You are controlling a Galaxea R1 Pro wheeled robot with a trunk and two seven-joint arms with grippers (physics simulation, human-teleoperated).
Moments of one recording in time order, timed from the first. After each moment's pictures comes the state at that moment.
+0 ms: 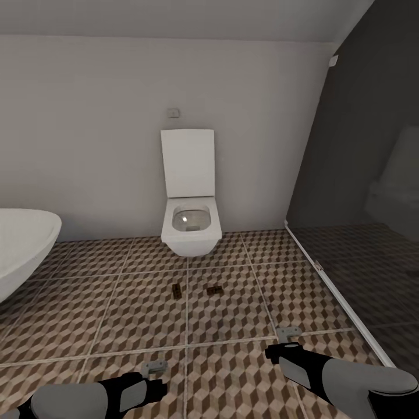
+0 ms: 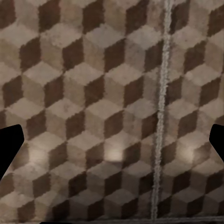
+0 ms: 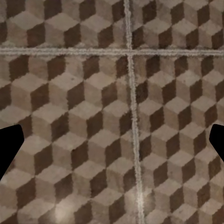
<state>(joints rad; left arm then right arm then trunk) -0.73 0.03 -2.15 -0.26 2.30 0.13 0.18 -0.81 -0.13 1.81 -0.35 -1.71 0.07 -0.37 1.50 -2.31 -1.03</state>
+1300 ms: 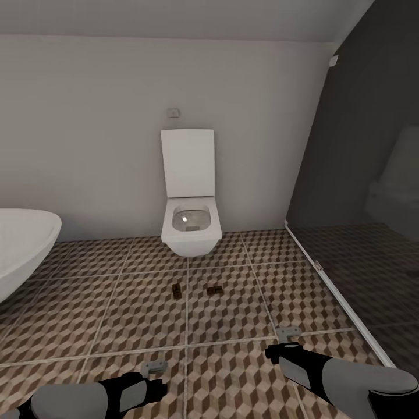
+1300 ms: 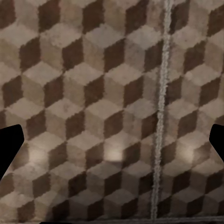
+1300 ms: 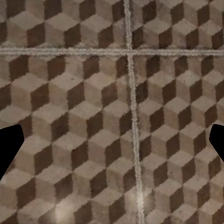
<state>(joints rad) -0.73 0.03 -2.15 -0.26 2.30 0.13 0.18 -0.81 -0.13 1.81 -0.35 -1.71 0.07 -0.37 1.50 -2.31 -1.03</state>
